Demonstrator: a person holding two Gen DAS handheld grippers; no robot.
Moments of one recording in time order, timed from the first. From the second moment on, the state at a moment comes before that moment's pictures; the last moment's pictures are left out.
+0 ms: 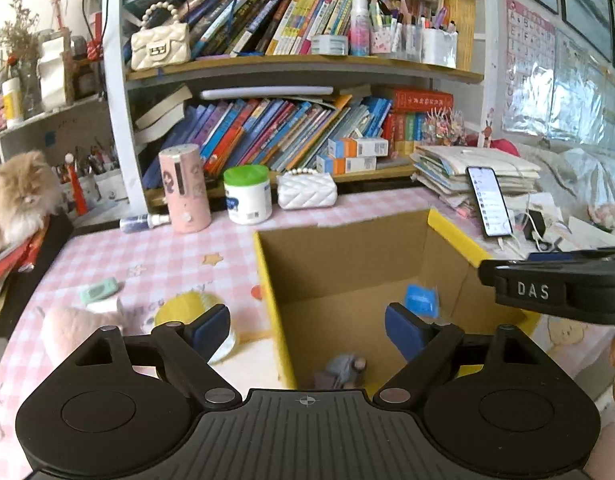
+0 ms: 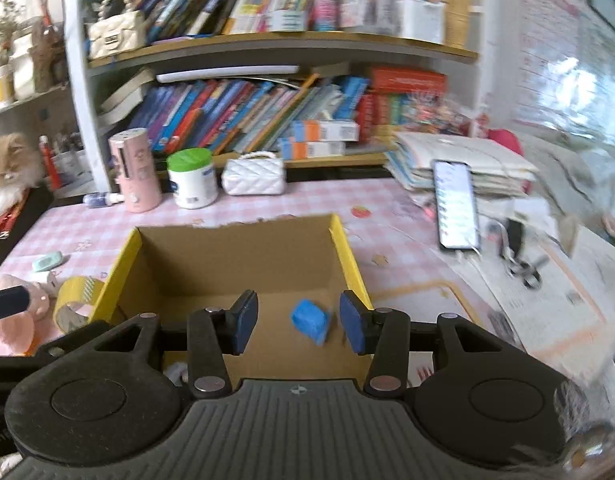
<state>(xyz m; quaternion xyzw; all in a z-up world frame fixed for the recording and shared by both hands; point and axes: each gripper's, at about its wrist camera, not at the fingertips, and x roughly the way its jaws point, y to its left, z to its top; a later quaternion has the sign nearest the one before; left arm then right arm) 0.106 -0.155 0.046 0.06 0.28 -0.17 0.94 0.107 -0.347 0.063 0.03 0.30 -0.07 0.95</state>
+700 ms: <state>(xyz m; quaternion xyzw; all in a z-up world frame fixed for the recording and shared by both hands) 0.035 -0.058 -0.010 0.07 0.35 -0.10 0.93 0.023 -0.233 -0.012 -0.01 0.38 -0.09 0.92</state>
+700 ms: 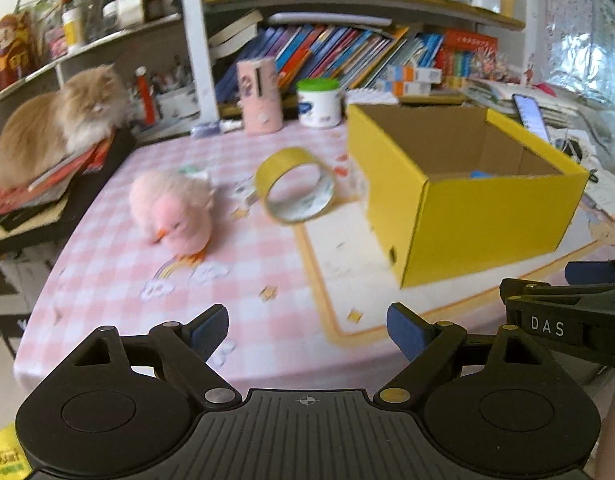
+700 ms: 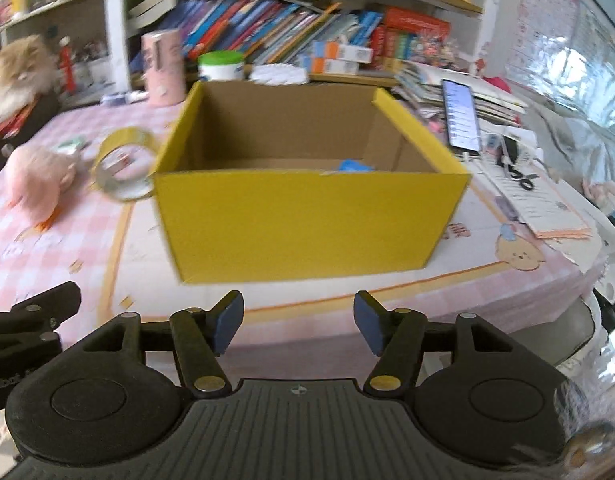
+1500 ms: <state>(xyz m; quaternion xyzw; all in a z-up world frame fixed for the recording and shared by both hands) -0.001 0.024 -0.004 0.04 0.35 -0.02 0.93 0.001 -0.147 -0.010 -0.03 0.38 0.02 0.93</state>
